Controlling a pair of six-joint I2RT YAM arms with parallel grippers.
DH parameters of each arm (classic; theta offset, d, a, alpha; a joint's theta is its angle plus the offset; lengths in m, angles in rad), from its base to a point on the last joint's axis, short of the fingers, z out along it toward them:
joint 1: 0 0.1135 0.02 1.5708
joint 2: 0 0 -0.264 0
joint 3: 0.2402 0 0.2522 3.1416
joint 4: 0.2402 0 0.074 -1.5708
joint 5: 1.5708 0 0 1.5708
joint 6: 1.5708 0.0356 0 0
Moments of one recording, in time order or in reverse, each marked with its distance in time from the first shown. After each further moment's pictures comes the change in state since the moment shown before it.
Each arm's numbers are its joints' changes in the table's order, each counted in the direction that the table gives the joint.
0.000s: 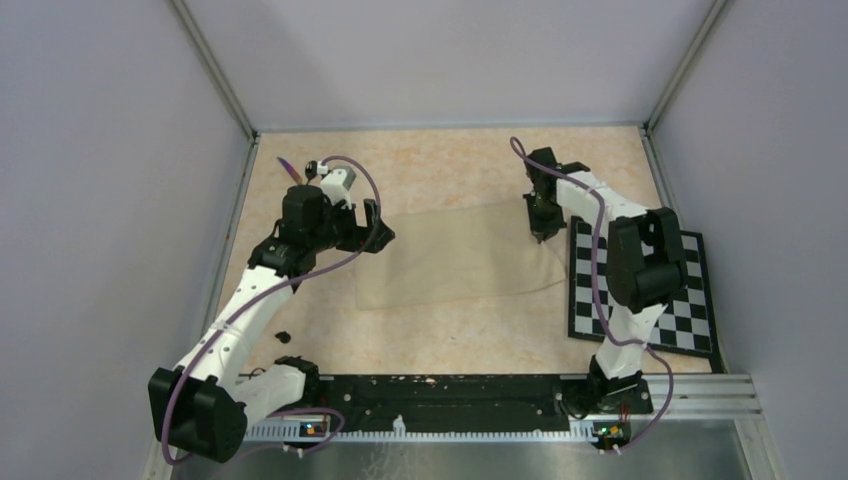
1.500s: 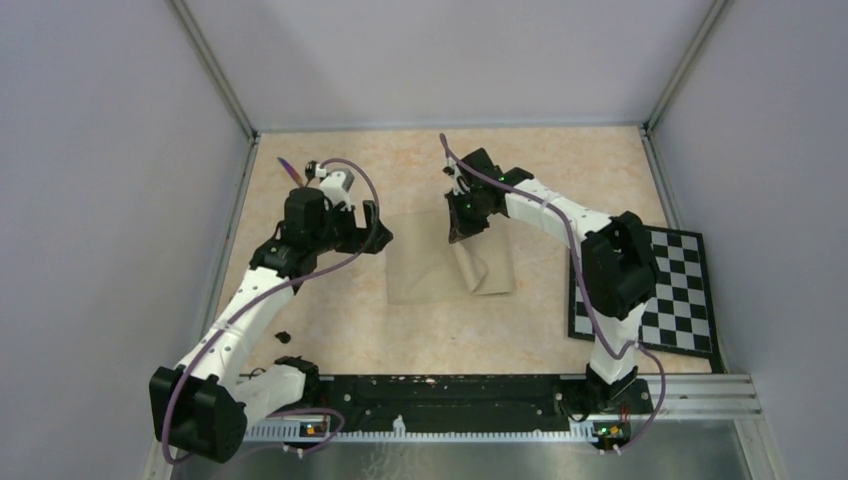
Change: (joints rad) left arm 0.000 0.000 -0.020 -0.003 -0.029 -0.013; right arm 0.322 -0.001 0.137 -0.143 -0.344 0.103
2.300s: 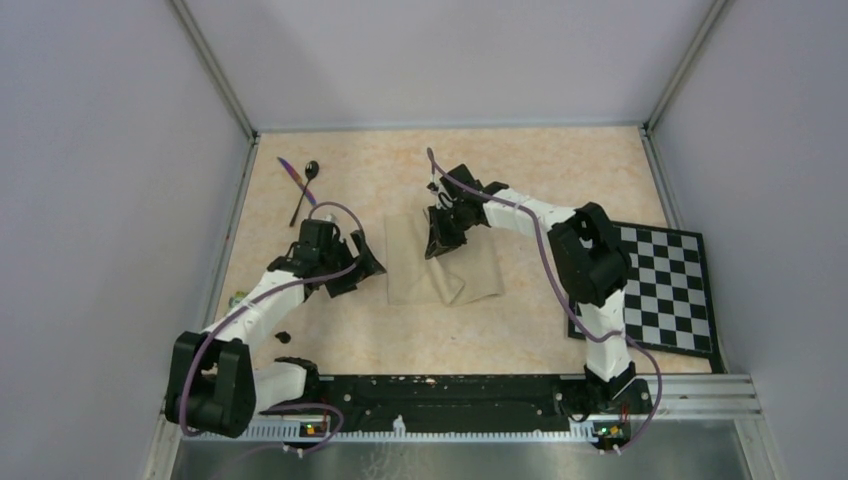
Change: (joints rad) left arm 0.064 -0.139 -0.238 0.006 -0.067 -0.412; right arm 0.043 -0.168 0.001 -0.168 -0.222 0.179
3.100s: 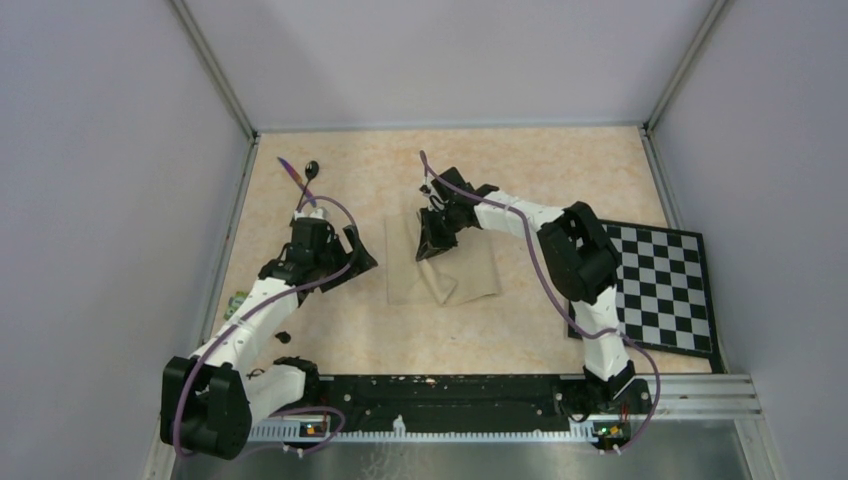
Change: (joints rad) left arm 0.000 0.127 0.021 0.045 -0.108 0.036; right arm 0.028 -0.065 0.040 -0.032 -0.020 0.061
